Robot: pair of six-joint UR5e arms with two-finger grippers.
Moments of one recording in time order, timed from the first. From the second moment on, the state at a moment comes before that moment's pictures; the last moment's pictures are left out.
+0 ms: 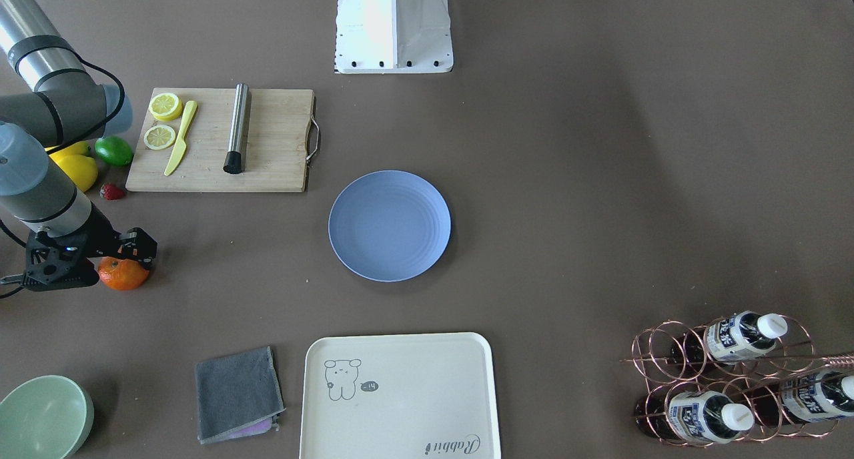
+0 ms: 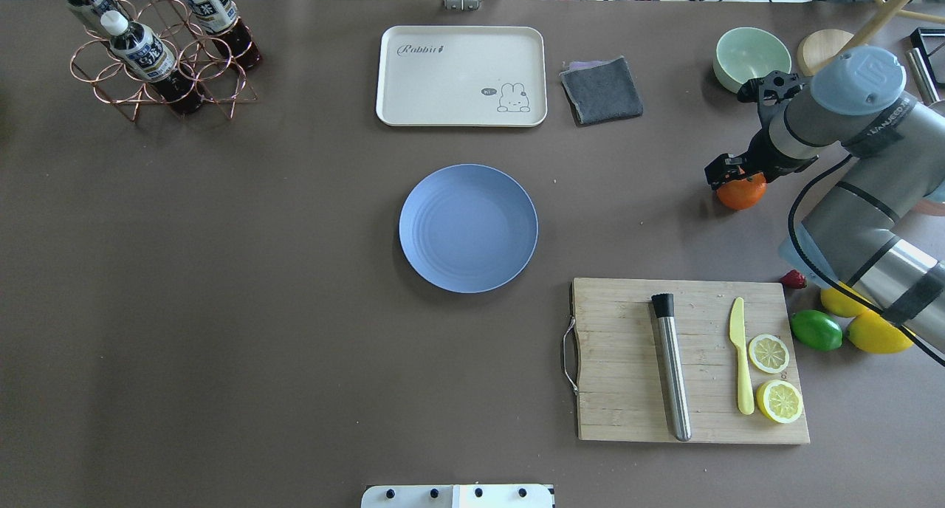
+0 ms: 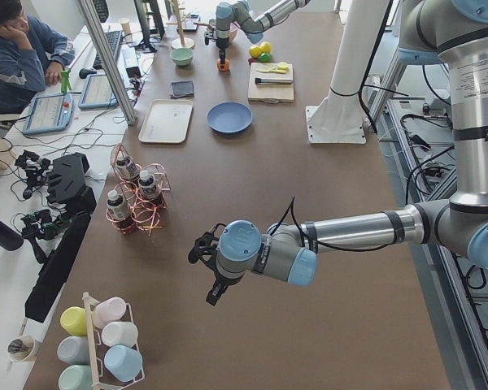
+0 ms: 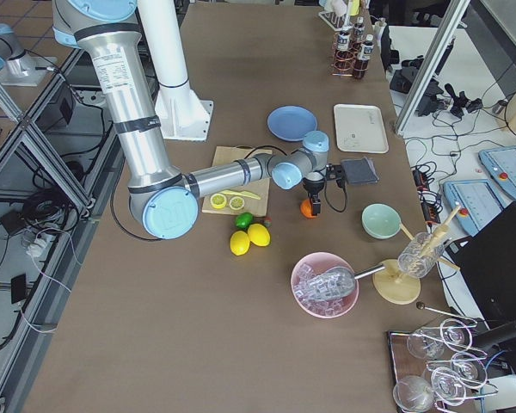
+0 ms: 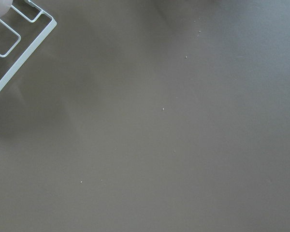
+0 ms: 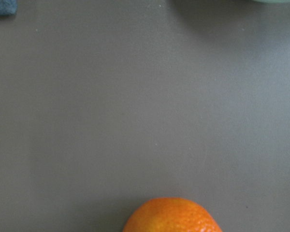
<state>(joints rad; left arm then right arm) -1.57 -1.38 -1.59 -2.03 -2.39 0.29 0.92 -1.27 1.48 -1.21 2.03 0.72</state>
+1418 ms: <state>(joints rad) -1.57 -1.39 -1.59 -2.03 -2.39 0.28 0.88 -1.10 1.58 -1.36 2.08 0.96</state>
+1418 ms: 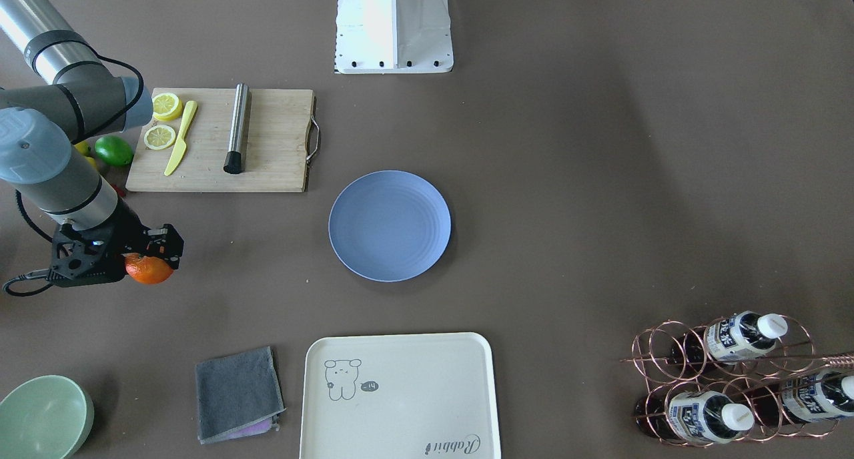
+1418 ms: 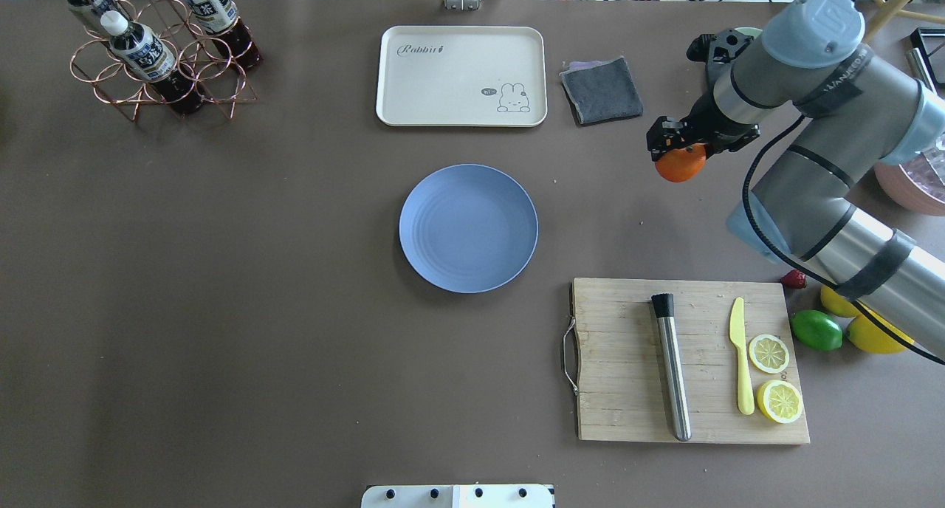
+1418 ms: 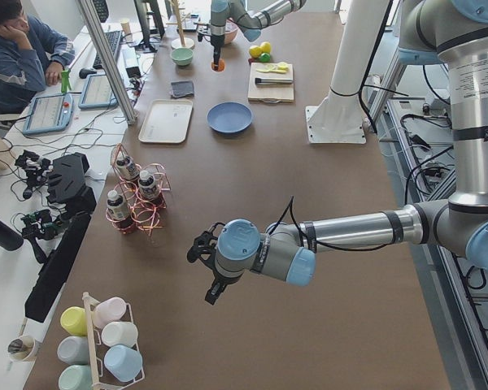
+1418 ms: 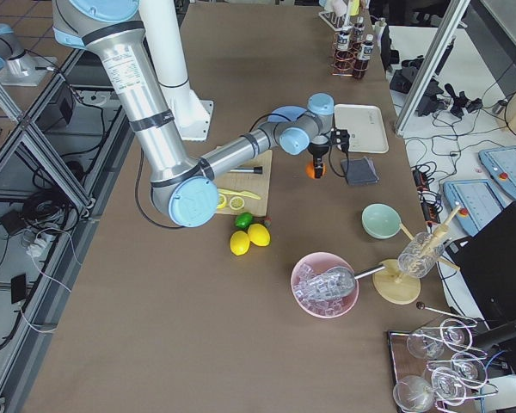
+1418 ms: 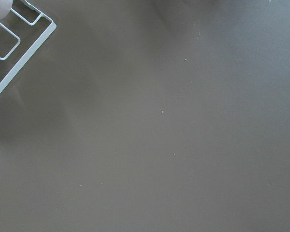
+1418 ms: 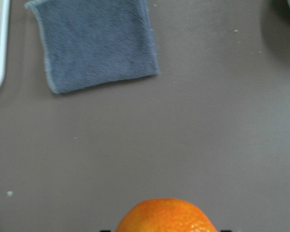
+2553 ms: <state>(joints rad) -1.57 -1.38 -1.57 -2.03 -2.39 0.28 0.50 -0.65 1.35 -1.55 1.72 1.52</state>
